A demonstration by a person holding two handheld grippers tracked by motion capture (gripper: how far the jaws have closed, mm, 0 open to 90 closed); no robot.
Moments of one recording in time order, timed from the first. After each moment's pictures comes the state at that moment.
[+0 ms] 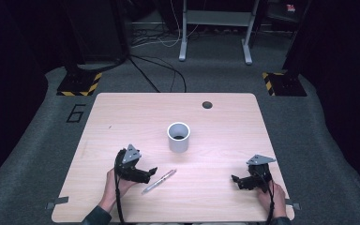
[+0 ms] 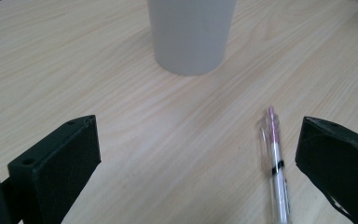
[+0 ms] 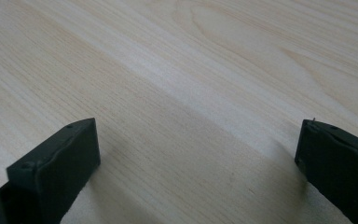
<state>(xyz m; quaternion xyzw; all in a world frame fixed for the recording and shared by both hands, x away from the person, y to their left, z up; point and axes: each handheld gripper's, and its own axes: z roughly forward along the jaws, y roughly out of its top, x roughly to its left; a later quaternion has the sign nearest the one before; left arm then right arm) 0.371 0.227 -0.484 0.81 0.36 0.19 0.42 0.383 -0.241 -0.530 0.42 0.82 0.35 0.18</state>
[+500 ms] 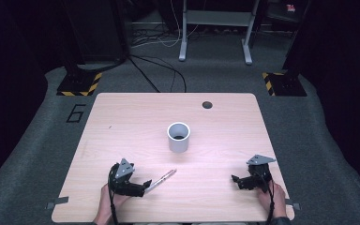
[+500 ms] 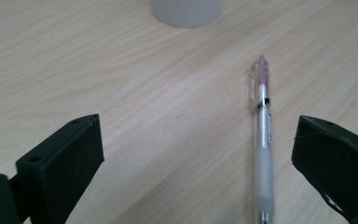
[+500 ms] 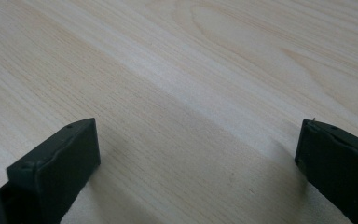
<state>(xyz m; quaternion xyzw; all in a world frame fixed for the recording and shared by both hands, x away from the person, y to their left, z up) 0.339 0.240 -0.508 0.81 0.37 0.17 0.41 0.383 -0.242 -0.530 0.42 0.82 0.35 0.18</state>
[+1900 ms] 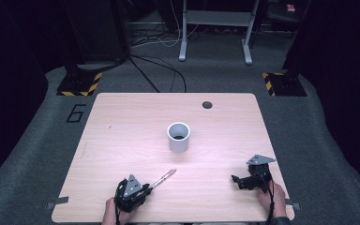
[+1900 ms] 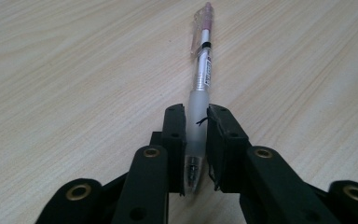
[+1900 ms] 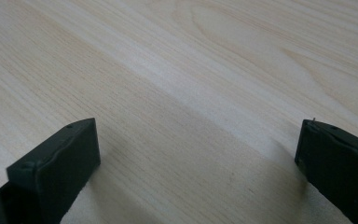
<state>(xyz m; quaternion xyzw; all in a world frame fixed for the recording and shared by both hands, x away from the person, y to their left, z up) 0.302 0.219 -0.527 0.83 0.35 0.18 0.39 0.383 -0.242 -0.530 0.42 0.82 0.35 0.18</state>
